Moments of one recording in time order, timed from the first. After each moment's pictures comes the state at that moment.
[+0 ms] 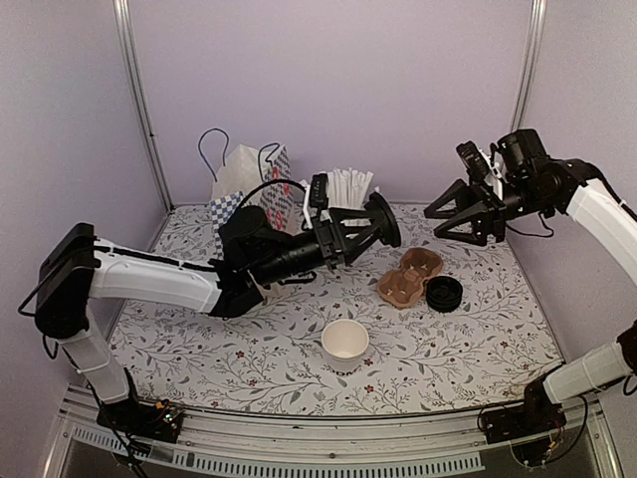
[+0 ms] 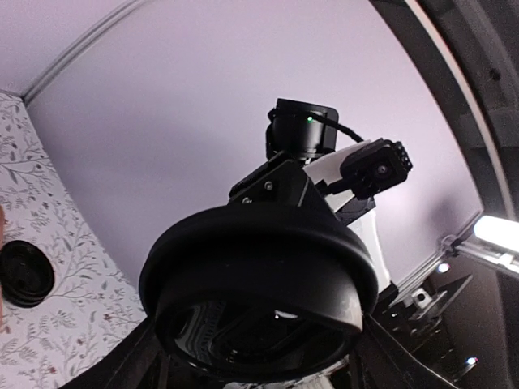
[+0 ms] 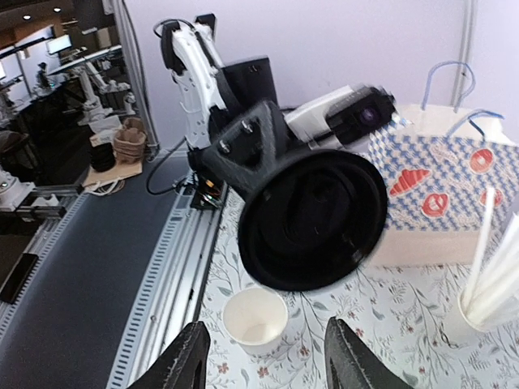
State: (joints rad) left arm -1.02 1.75 1.04 1.02 0.27 -1.13; right arm 0.37 1.36 1.46 -0.97 -1.24 -0.77
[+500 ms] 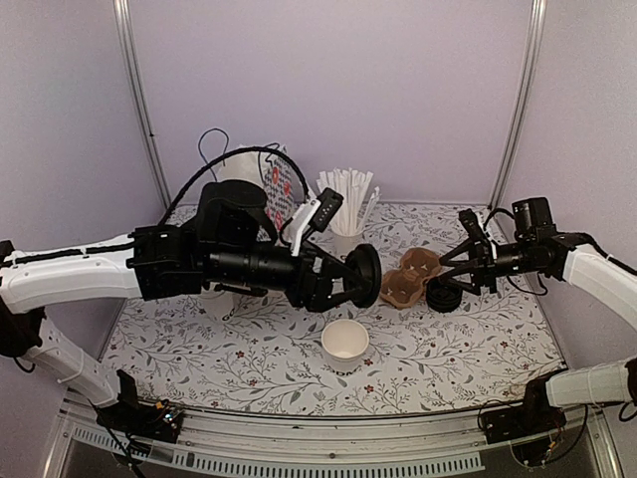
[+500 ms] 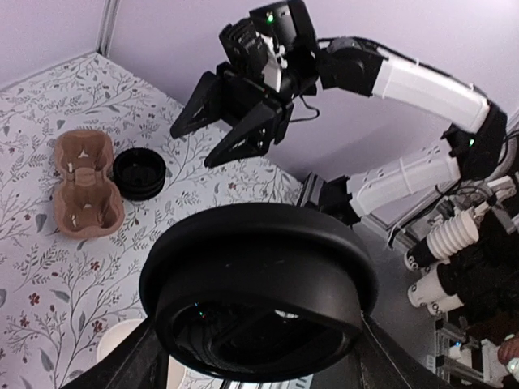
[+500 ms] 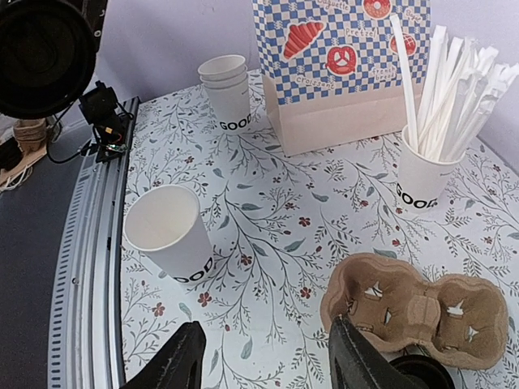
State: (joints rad) left arm -1.15 1.39 1.21 -0.13 0.19 -0.45; right arm 0.19 1.15 0.84 -0.49 -1.02 -0.59
